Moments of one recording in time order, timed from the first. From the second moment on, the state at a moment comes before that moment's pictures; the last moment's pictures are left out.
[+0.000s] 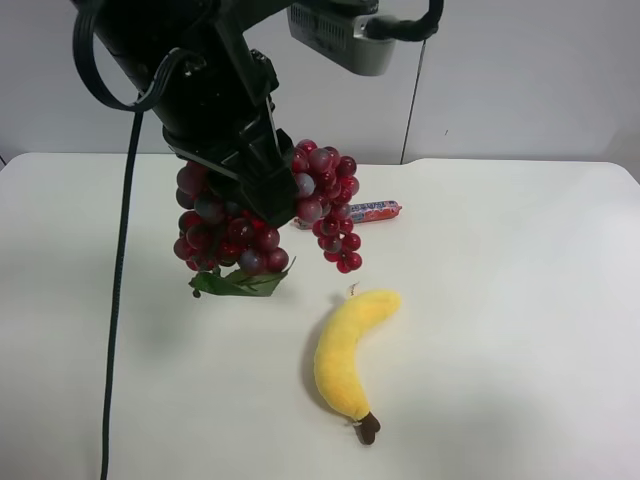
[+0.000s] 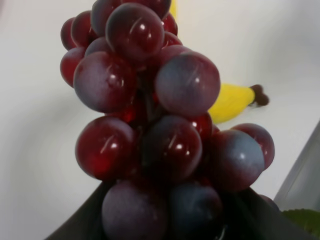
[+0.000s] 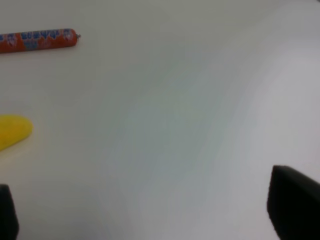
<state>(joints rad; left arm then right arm) -0.83 1.58 -1.44 -0.10 1.10 0.24 0.00 0.00 -0.51 0.09 1.07 -0.13</state>
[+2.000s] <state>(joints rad) -0.84 1.58 -1.44 -0.22 0.99 0.62 0.15 0.64 -0.69 0.52 0.77 -0.74</state>
